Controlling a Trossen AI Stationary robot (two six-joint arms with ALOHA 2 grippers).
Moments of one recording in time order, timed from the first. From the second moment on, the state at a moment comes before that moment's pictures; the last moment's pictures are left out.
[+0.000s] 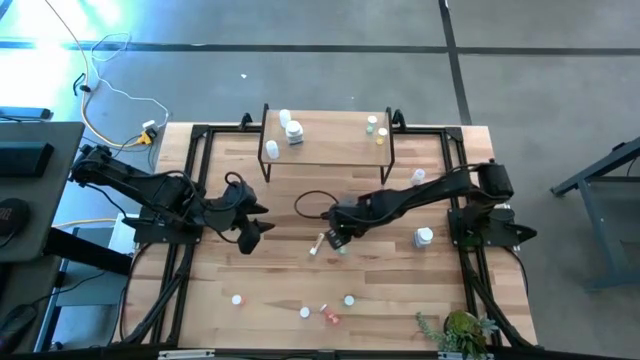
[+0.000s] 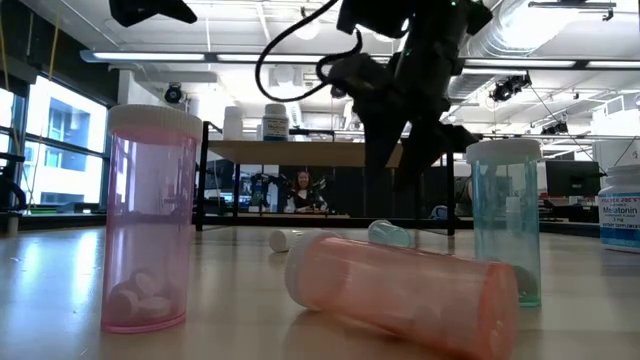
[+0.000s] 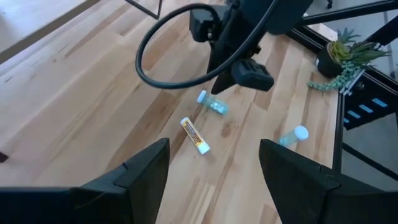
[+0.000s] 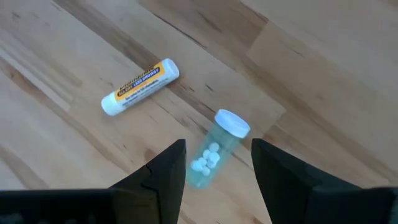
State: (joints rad) left arm -0.27 1.08 1.06 -0.76 -0.43 -0.78; right arm 0.11 1.81 1.25 -0.62 0.02 1.08
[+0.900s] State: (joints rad) left arm -0.27 1.08 1.06 -0.77 -0.43 -0.76; right arm 0.11 1.95 1.25 -0.59 0.02 1.16
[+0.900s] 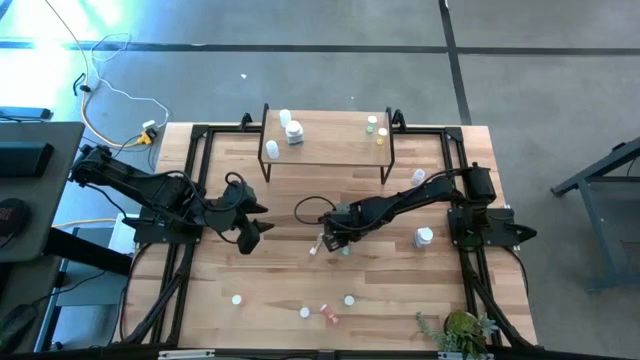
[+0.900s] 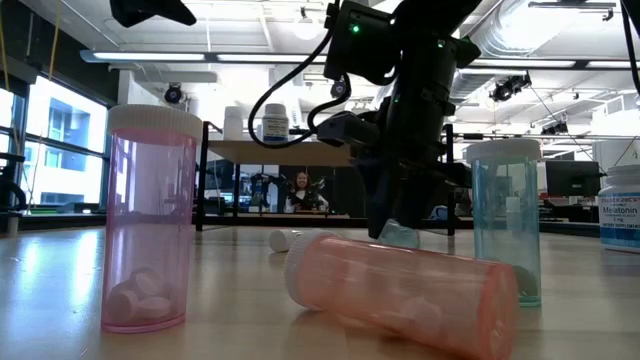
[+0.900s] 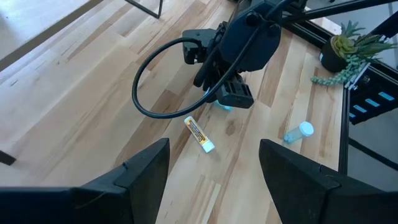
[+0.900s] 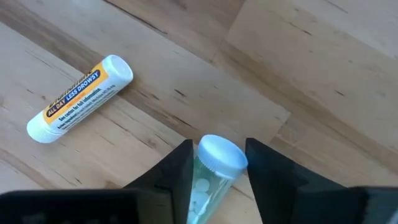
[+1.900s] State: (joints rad) left arm -0.20 1.05 1.06 -0.81 -0.40 -0.72; right arm 0.14 1.76 1.25 -0.58 0.22 1.00
